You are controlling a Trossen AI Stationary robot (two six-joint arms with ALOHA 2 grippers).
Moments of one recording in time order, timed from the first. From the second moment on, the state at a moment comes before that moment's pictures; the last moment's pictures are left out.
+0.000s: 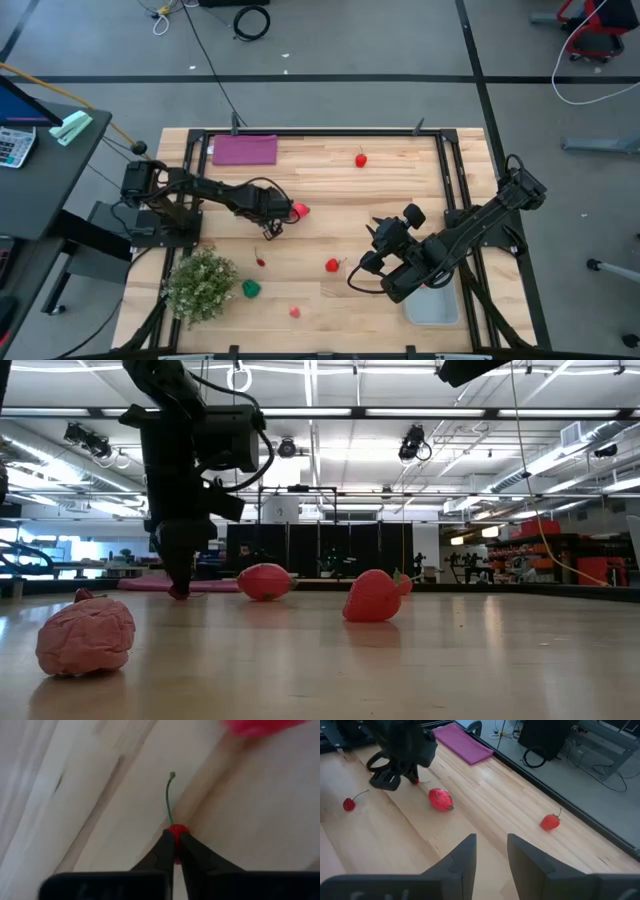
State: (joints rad) left arm -0.01 1.66 0.88 -0.67 -0.30 -0.53; right arm 0.60 1.61 1.41 -1.21 1.03 1.20
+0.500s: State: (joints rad) left arm -0.33 1.66 1.21 -0.57 -0.61 -0.37; right arm 0.60 1.61 1.41 -1.21 1.30 0.99
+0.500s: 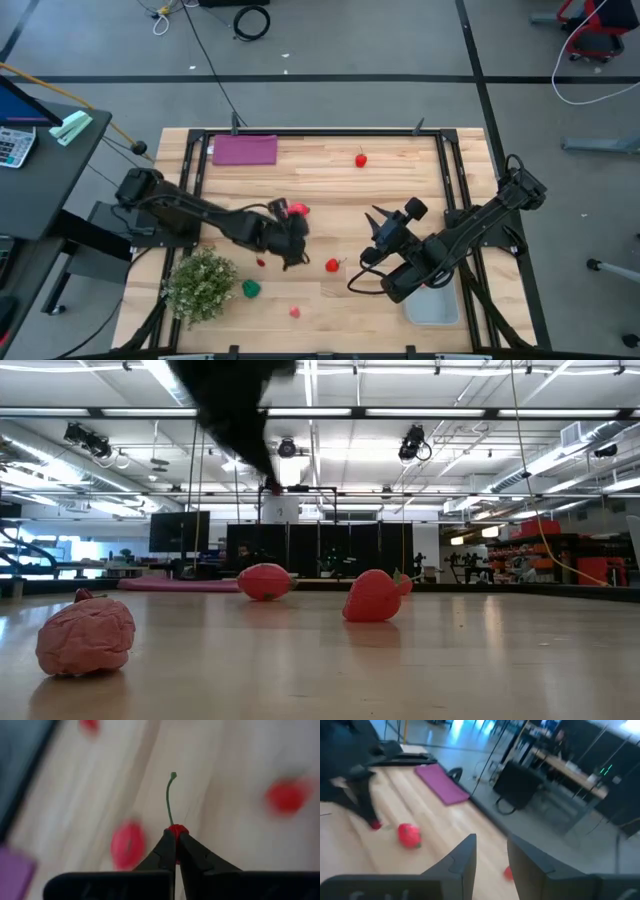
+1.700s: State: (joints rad) left arm -0.27 2.50 2.03 0.20 -0.04 0.15; right arm 0.60 1.37 1.41 -1.21 1.35 0.94
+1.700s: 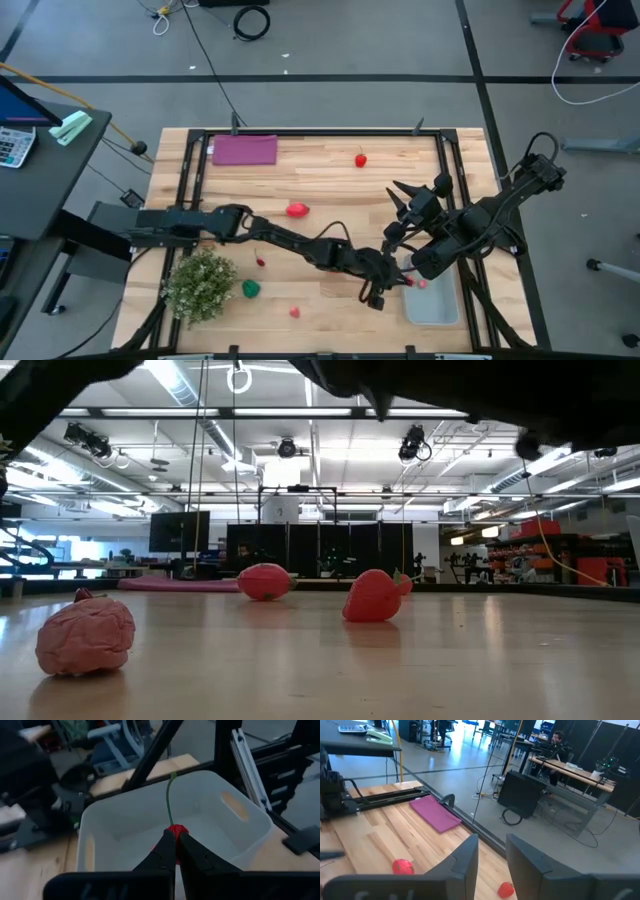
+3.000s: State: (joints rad) left arm -0.19 2.59 2.04 0.28 0.05 0.17; right arm 0.60 1.37 1.41 -1.20 1.20 0.93
